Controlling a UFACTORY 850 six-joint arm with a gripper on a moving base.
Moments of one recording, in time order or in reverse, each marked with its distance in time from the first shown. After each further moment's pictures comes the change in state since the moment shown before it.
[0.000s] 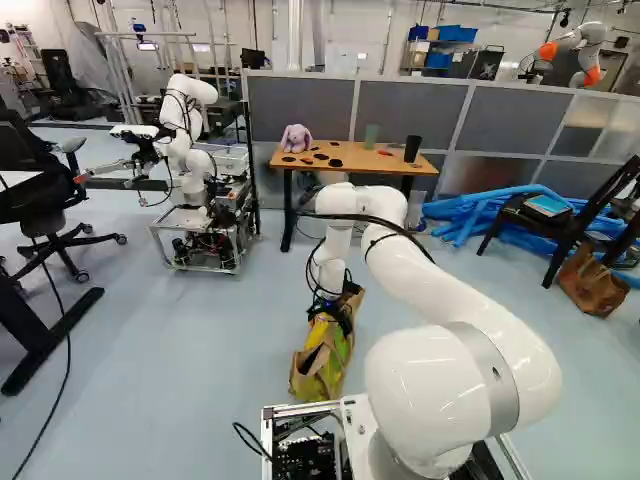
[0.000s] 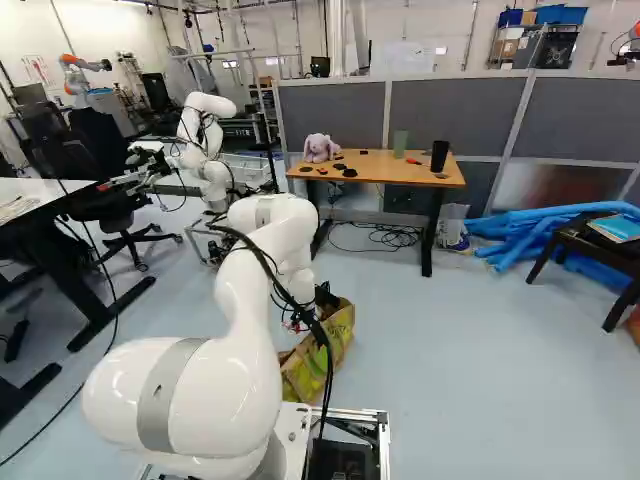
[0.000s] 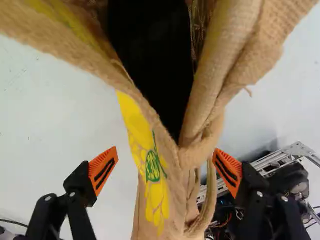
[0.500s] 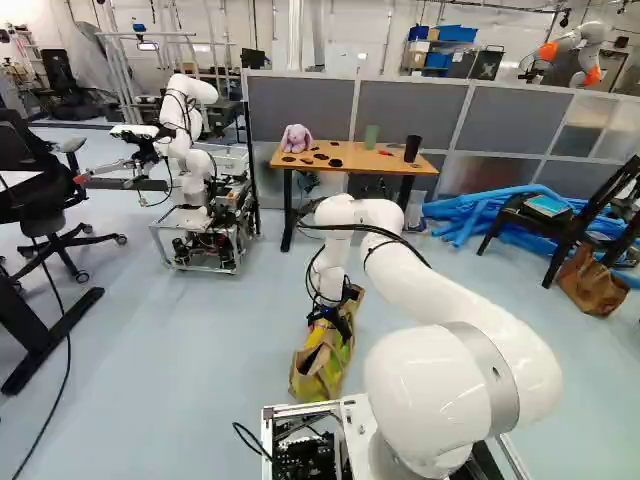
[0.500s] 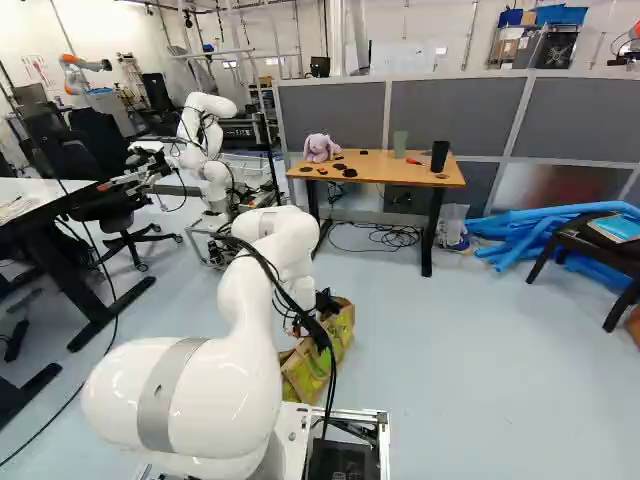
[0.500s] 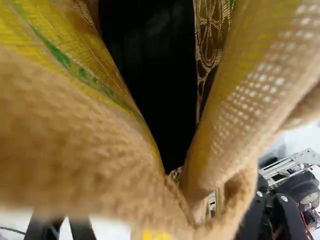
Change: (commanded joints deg) arm 0.0 -5.4 -5.4 0.0 0.0 0.0
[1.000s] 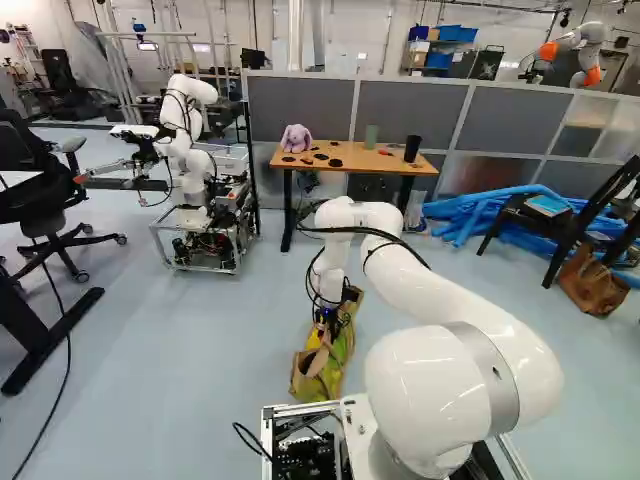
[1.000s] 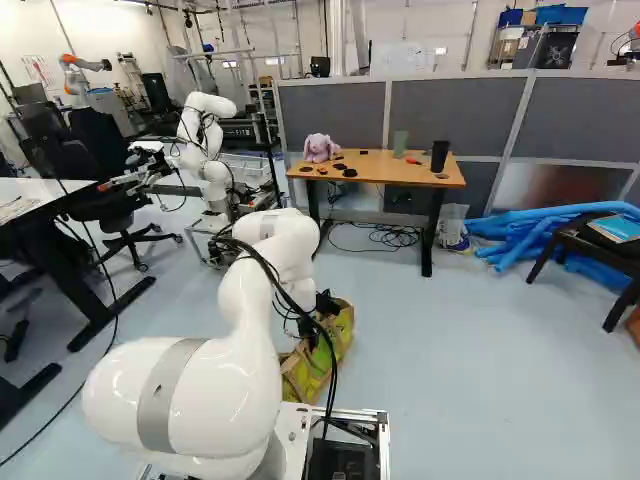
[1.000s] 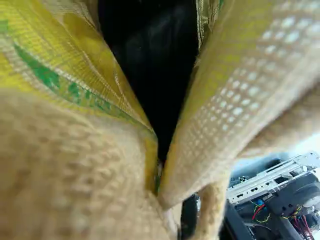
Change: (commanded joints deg) arm 0.0 -0.5 -0.6 0.0 0.0 0.0
